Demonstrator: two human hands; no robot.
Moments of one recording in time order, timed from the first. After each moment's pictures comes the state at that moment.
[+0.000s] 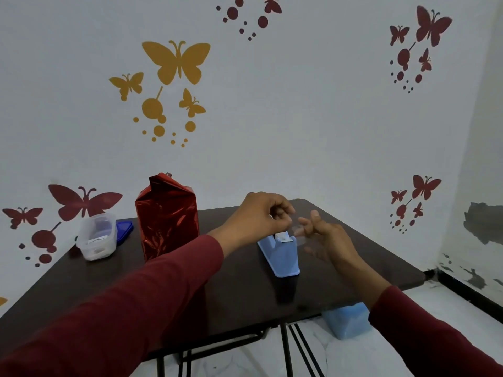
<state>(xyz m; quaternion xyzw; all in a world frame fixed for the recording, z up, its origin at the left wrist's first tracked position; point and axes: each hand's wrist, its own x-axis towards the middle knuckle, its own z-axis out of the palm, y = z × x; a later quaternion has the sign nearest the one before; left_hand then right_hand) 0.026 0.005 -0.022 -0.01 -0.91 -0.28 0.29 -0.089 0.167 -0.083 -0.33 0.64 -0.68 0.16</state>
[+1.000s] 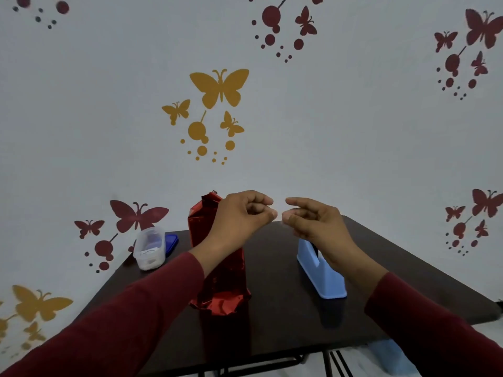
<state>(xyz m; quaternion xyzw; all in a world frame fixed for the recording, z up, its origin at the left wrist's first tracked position) 0.121 -0.038 0.013 0.11 -0.83 -0.34 0.42 -0.015 0.098 -0.015 -0.43 0.57 -0.69 0.14</state>
